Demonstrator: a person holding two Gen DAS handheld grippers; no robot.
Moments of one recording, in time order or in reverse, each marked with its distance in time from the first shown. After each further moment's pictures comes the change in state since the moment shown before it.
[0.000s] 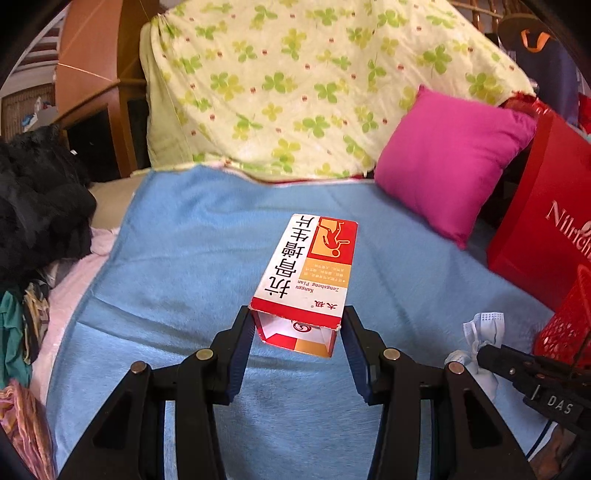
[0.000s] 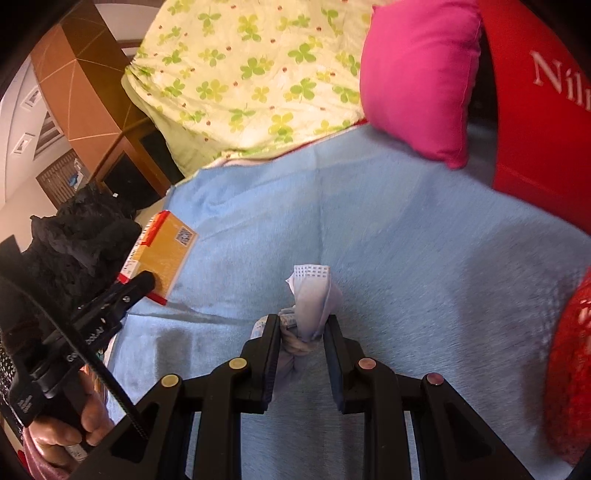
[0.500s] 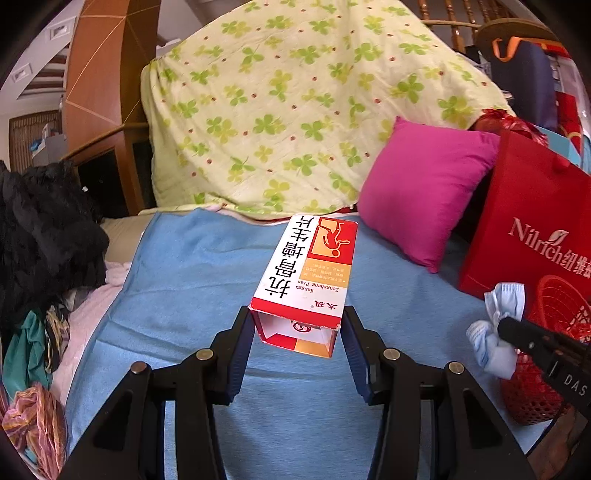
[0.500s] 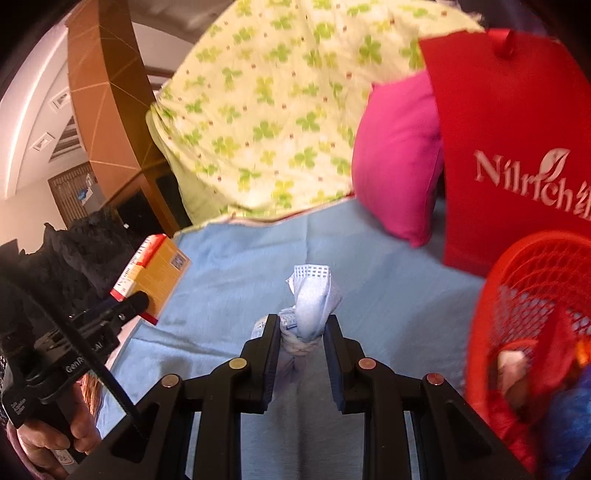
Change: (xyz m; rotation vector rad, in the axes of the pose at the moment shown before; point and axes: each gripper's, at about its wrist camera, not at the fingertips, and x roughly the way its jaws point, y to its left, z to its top) left arm -0.067 -0.053 0.009 0.050 -0.115 0.023; right arm -0.095 -0.010 0.008 -0.091 -0.238 -0.031
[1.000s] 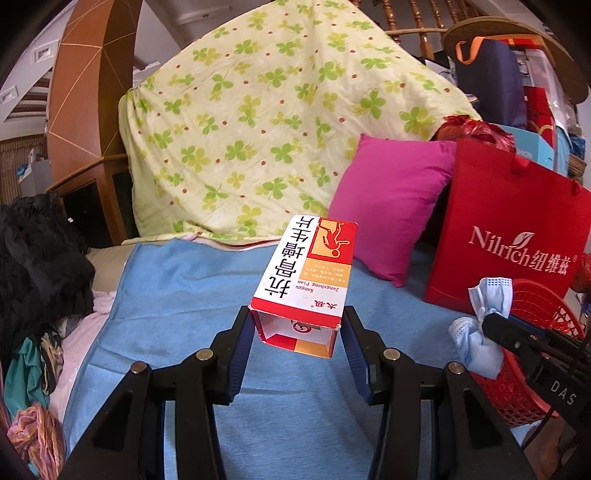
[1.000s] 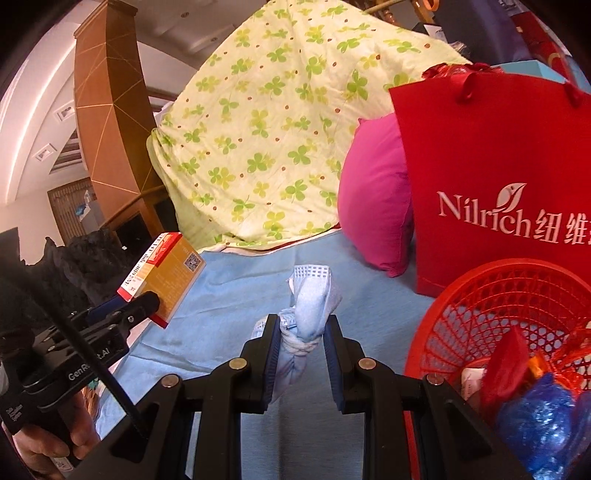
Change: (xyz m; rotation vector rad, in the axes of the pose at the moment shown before) left arm -0.033 -0.048 0.011 0.064 -0.077 -0.053; right arm -0.047 -0.011 0.002 0.002 -0.105 -0.032
